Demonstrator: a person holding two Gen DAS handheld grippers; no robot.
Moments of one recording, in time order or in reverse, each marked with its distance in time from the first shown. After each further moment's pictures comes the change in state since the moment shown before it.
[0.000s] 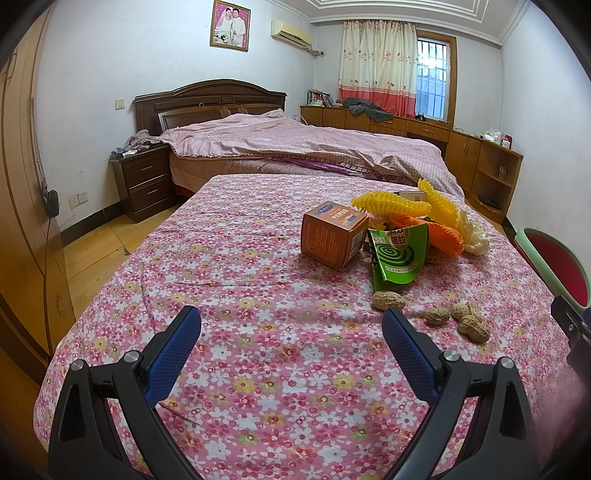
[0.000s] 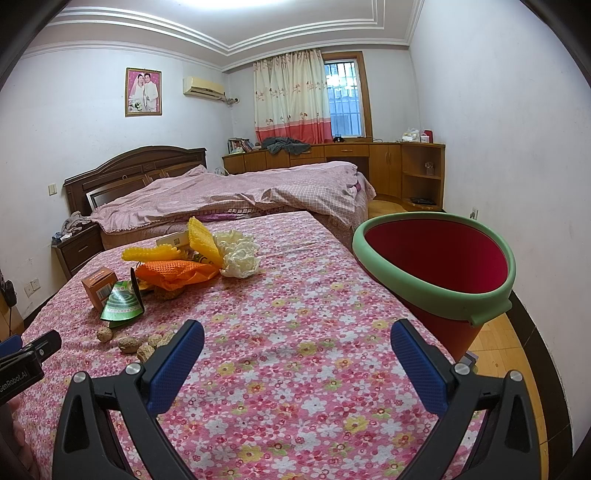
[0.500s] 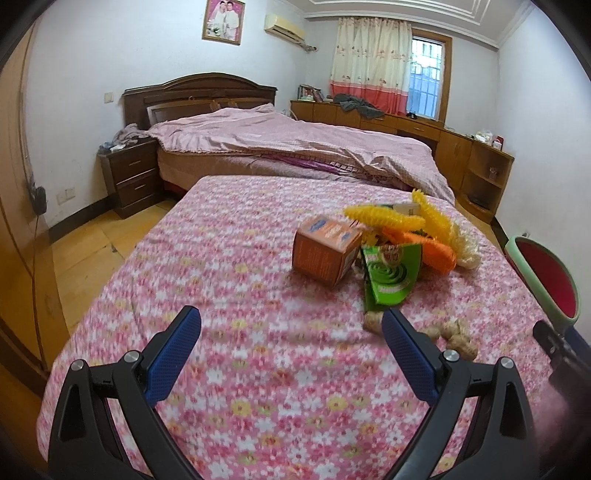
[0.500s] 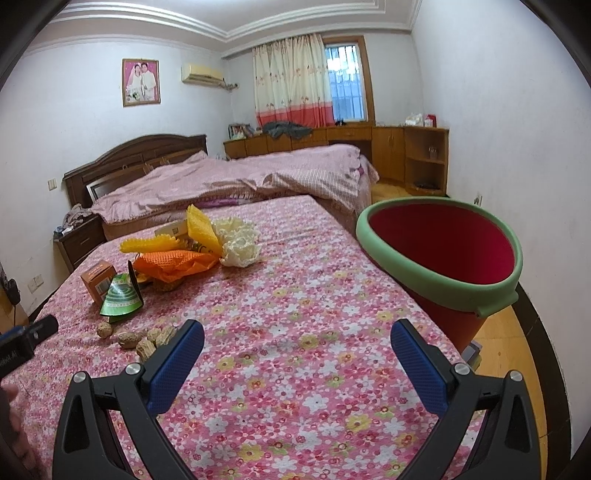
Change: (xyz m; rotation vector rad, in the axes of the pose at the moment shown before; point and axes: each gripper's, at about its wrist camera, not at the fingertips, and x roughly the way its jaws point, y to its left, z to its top) left arm 0.007 0.004 0.028 -0.001 0.026 -0.063; right arm 0.015 0.000 0.006 0.010 0.087 0.024
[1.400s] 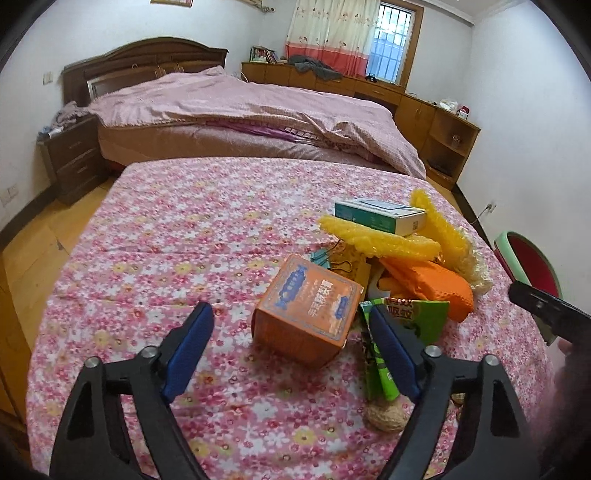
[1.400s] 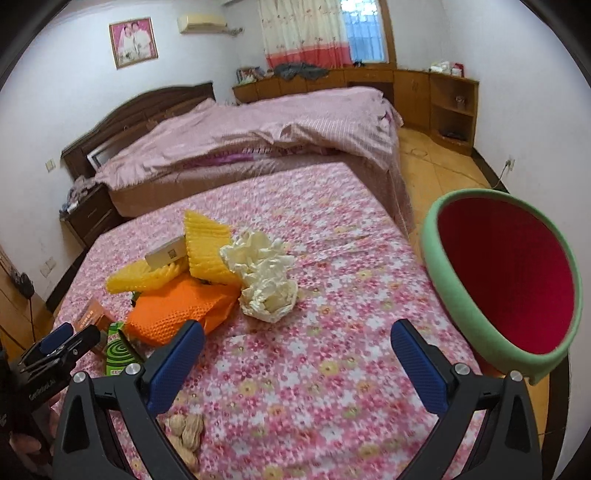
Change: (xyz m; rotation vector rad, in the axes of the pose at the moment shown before) left arm 0.104 -0.002 0.054 0.044 0.183 -0.208; right arm 0.095 0.029 0.080 0.008 0.280 0.066
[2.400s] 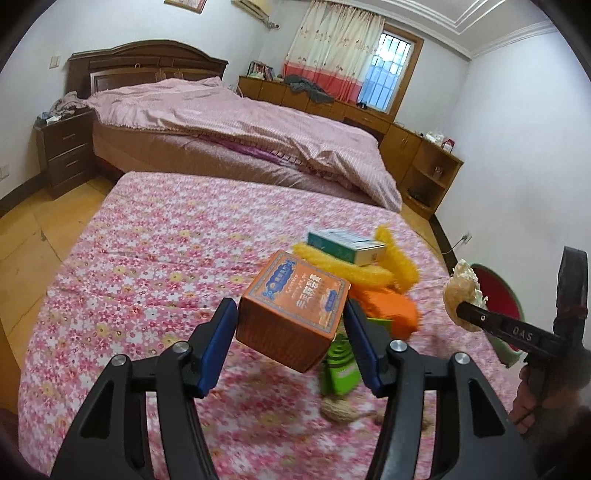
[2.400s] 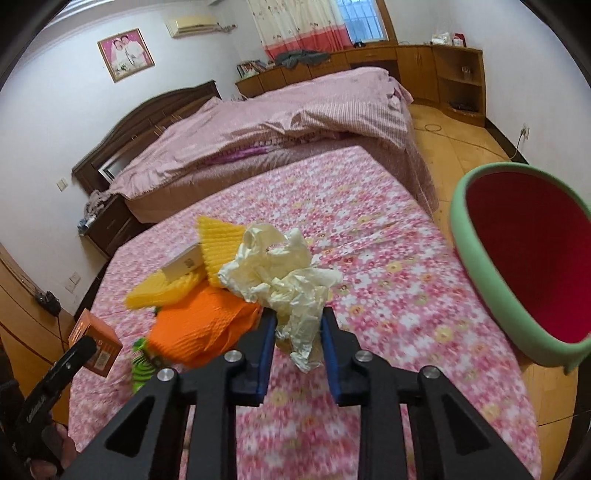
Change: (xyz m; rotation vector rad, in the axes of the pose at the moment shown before) left arm -0.054 0.000 -0.002 -0.077 -0.083 -0.100; right arm 0.000 -0.003 0.004 0.093 0.026 0.116
